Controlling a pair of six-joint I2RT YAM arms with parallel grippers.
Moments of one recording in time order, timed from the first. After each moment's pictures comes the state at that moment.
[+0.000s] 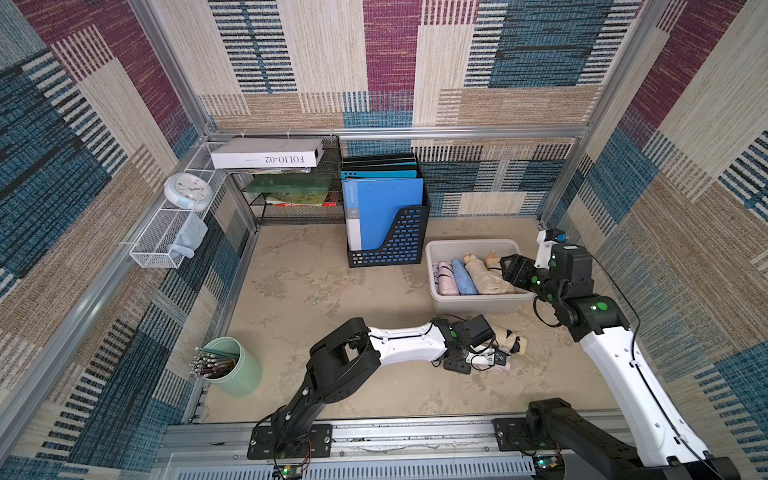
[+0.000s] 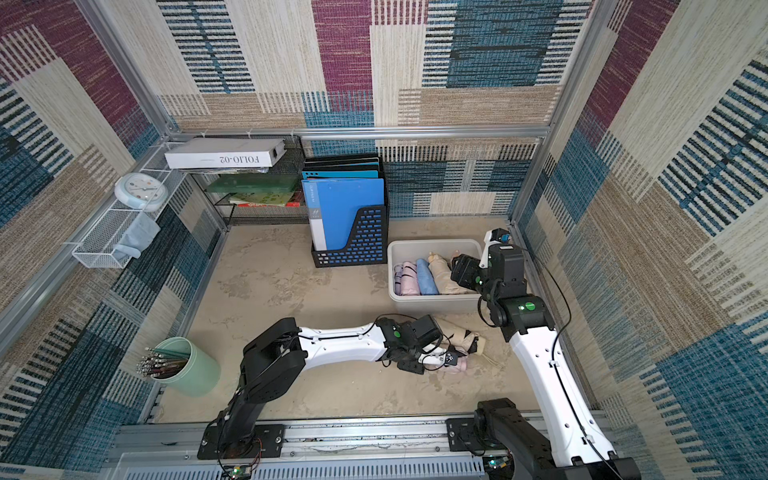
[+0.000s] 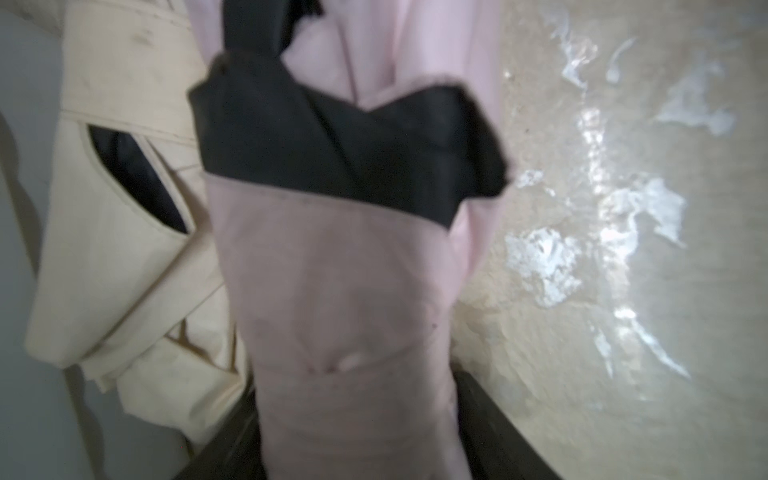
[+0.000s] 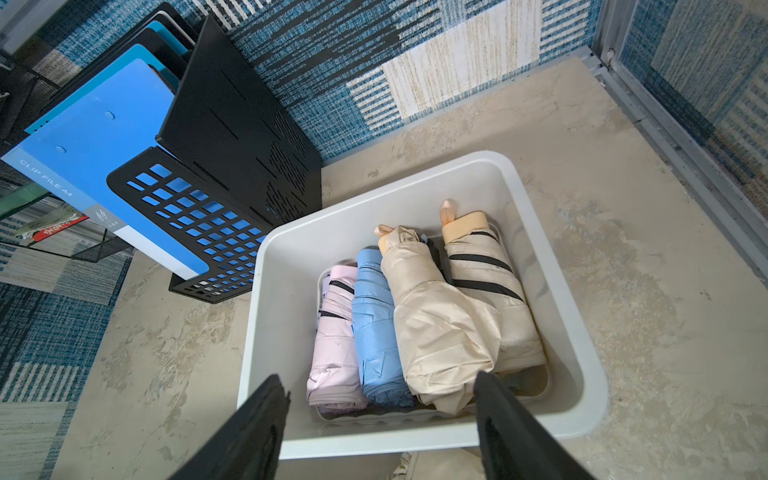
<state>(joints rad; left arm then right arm) -1.18 2.12 1.55 -0.54 -0.08 0.69 0.14 0.99 1.04 -0.57 -0.03 0.44</state>
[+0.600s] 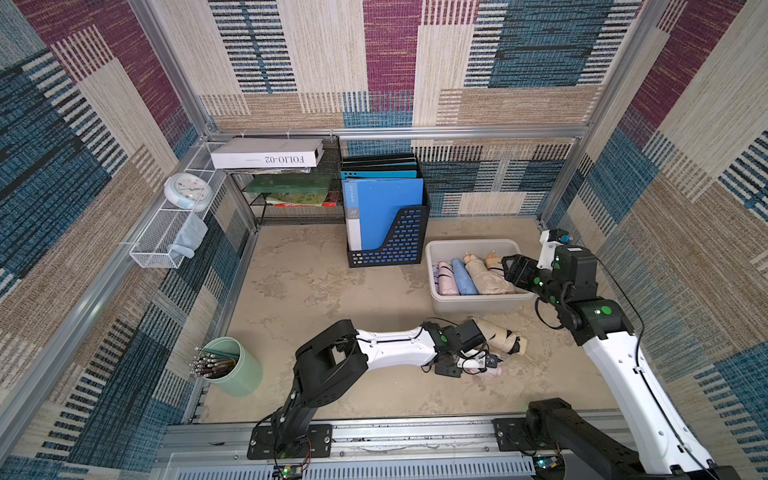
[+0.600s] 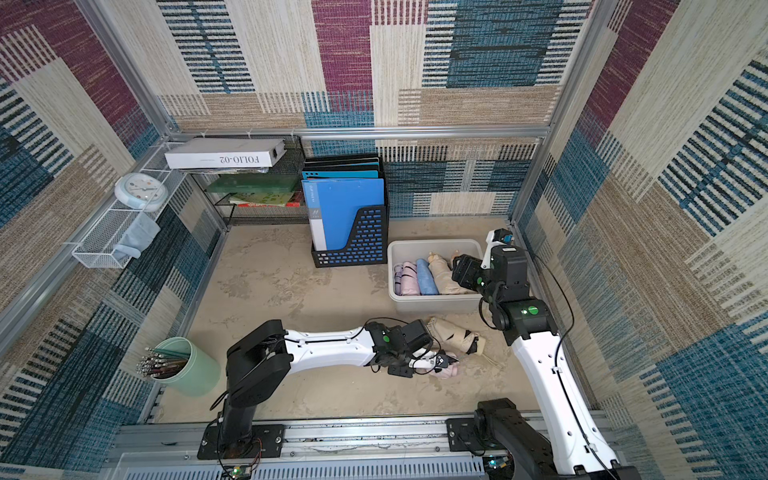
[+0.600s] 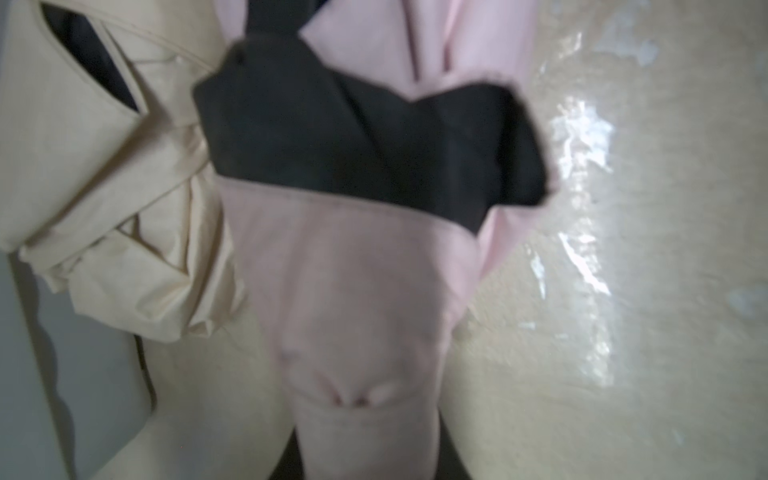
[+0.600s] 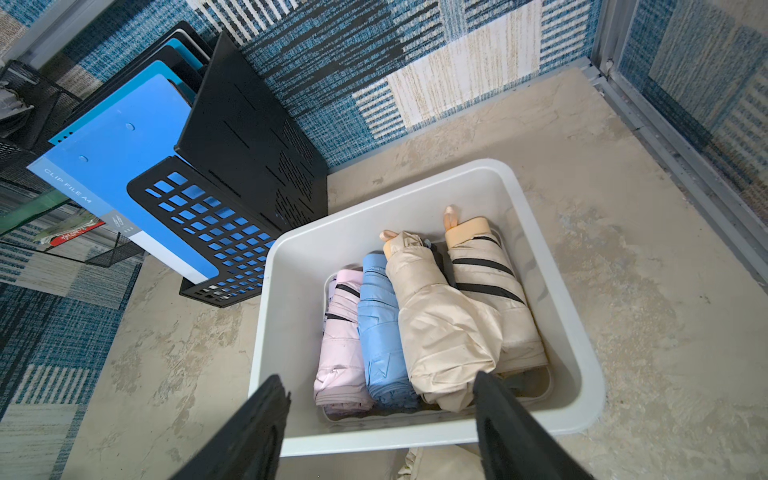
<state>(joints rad) -1.18 2.00 1.39 -0.54 -0.08 0.62 0.14 0.96 1.04 -0.57 -0.03 0.45</state>
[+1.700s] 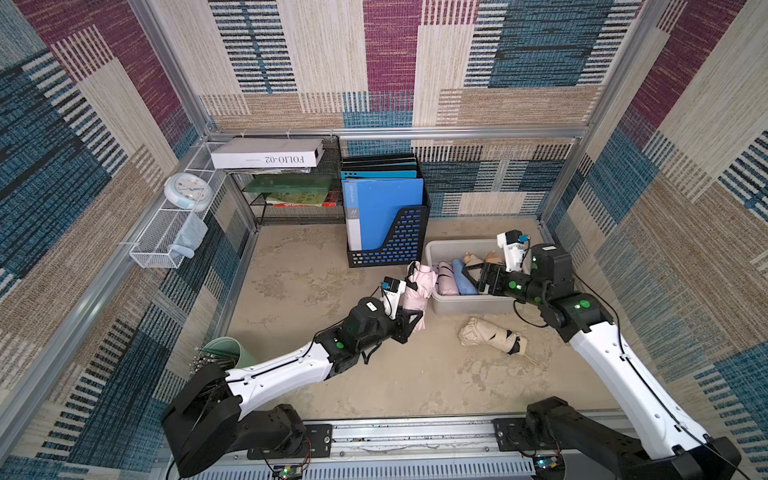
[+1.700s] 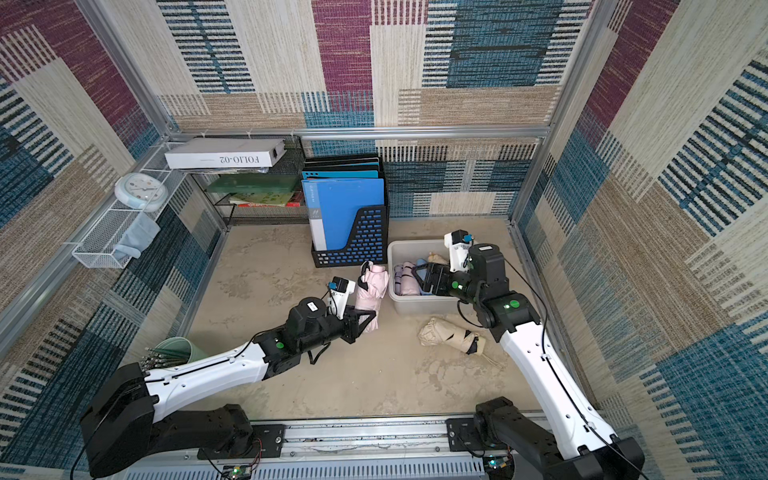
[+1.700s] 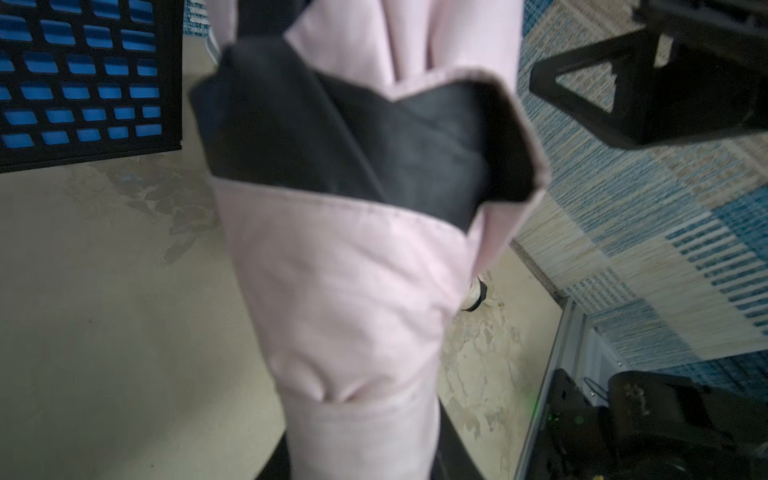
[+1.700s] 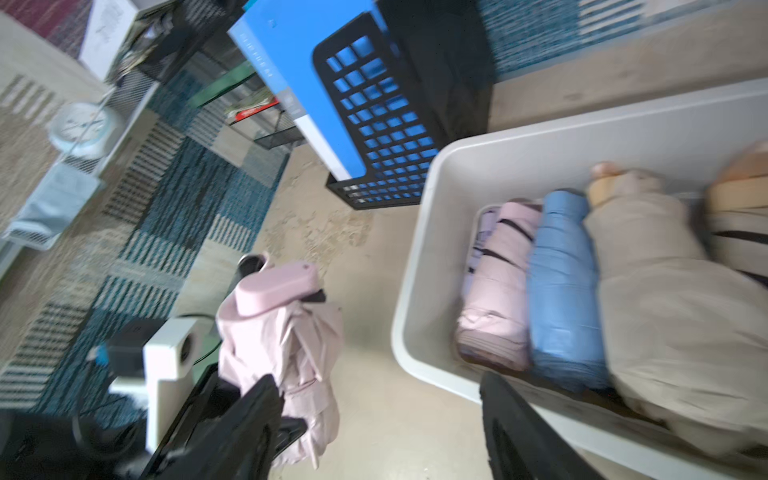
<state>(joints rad) -0.83 1.26 0.65 0.30 0.12 -0.53 0.33 1.03 1.00 -0.45 -0.45 0.47</state>
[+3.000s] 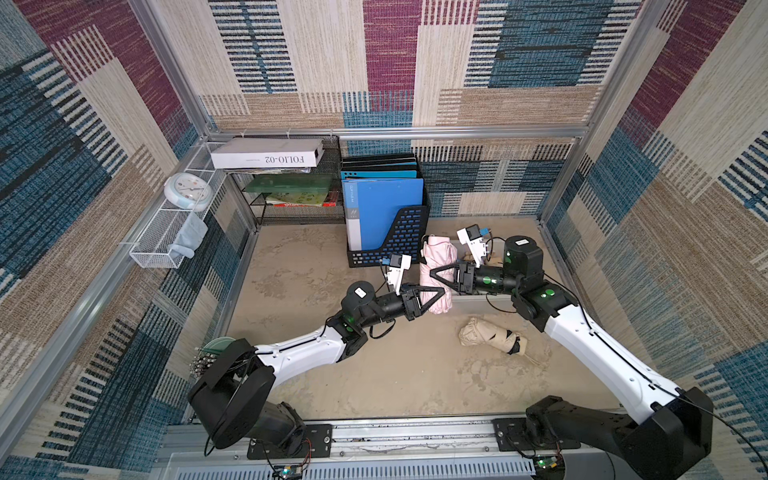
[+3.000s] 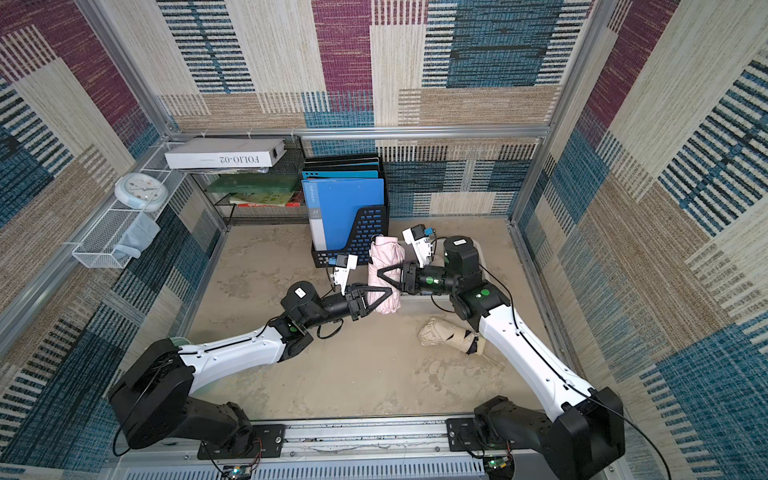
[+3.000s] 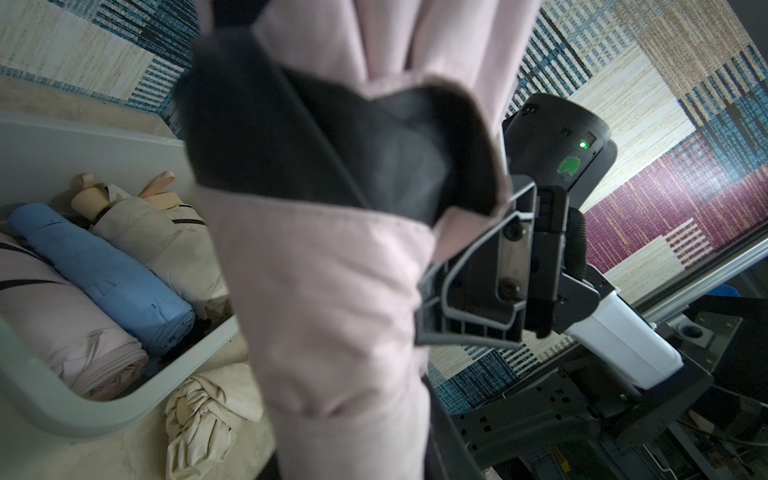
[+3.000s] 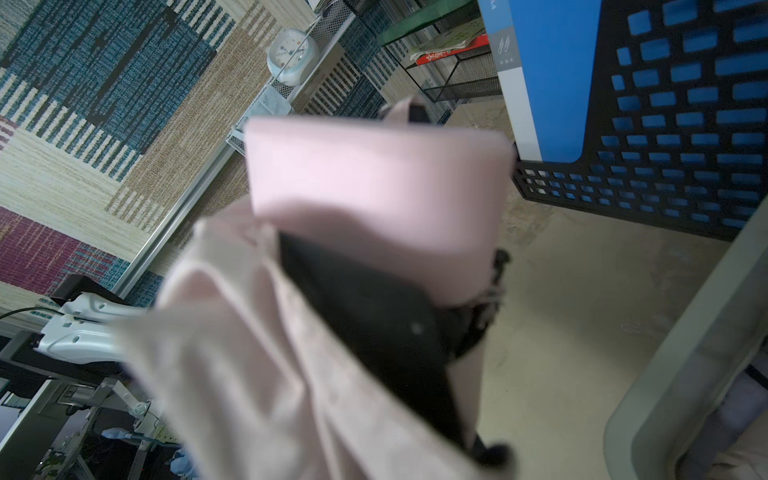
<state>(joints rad) -0.76 1.45 0.76 0.81 0.53 -0.84 0.45 1.20 1.03 -0.14 -0.75 0.53</state>
